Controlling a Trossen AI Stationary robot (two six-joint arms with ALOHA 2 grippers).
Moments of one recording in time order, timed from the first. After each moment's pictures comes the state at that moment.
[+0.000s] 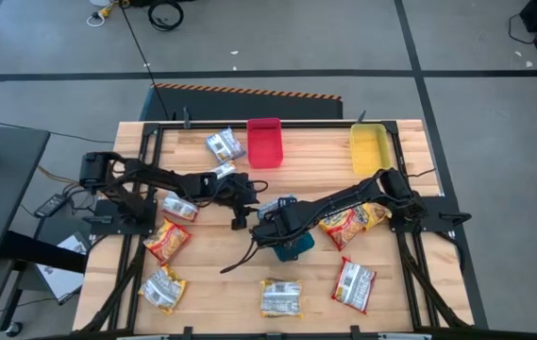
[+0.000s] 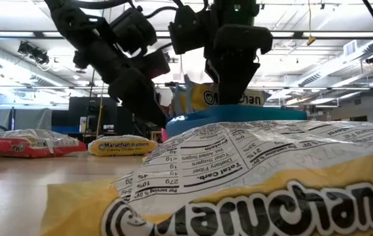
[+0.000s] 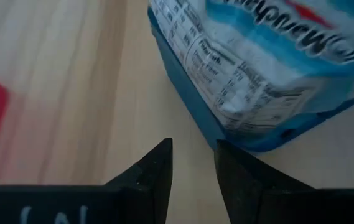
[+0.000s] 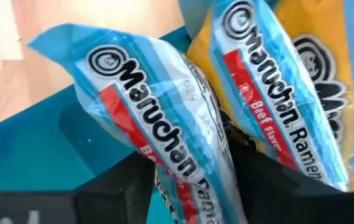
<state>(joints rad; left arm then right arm) 0.07 1.64 0.76 0.15 0.03 0.08 0.24 2.13 1.79 -1.16 0.23 0.27</state>
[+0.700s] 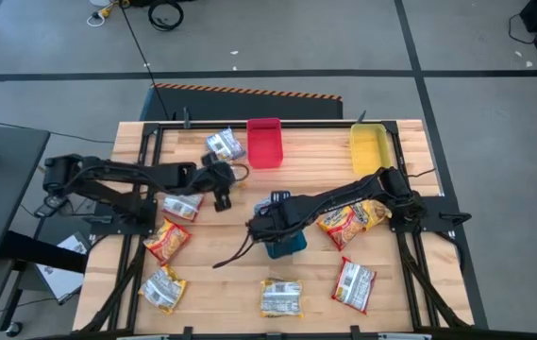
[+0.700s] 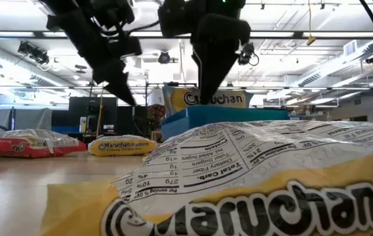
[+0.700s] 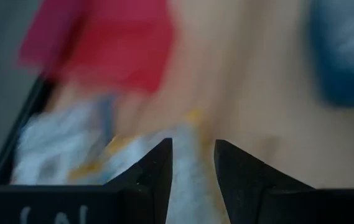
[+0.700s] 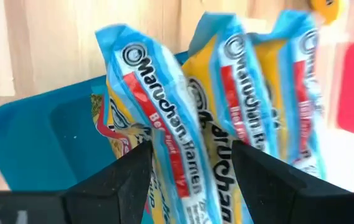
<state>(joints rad) 0.12 1.31 0.76 -0.33 -0.39 0.01 0.23 2.13 1.87 -1.16 0.30 0.19</state>
